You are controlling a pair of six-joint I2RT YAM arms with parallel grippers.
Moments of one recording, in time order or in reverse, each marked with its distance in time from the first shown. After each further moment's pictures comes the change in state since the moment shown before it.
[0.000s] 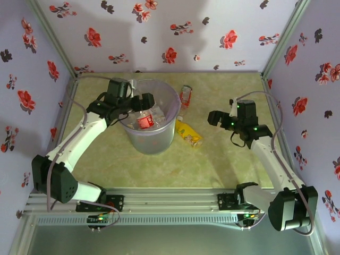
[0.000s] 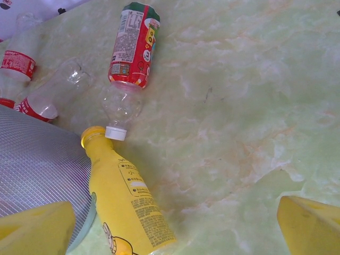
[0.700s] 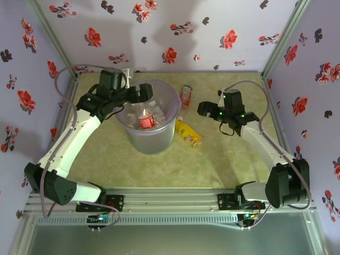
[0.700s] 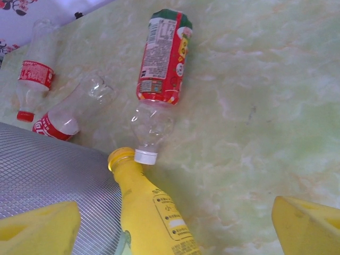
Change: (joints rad) left arm -0.004 -0.028 0.196 -0.134 -0.026 0.055; right arm 0.130 0.232 0.142 0.100 0.031 0.105
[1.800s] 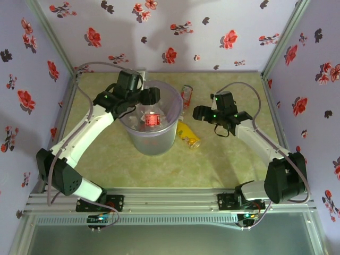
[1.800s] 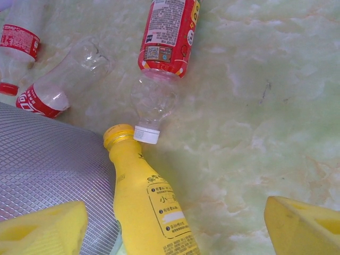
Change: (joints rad) left arm -0.111 0.120 0.017 0.039 -0.098 0.050; right arm 0.058 0.038 0.002 -0.032 0.042 -0.008
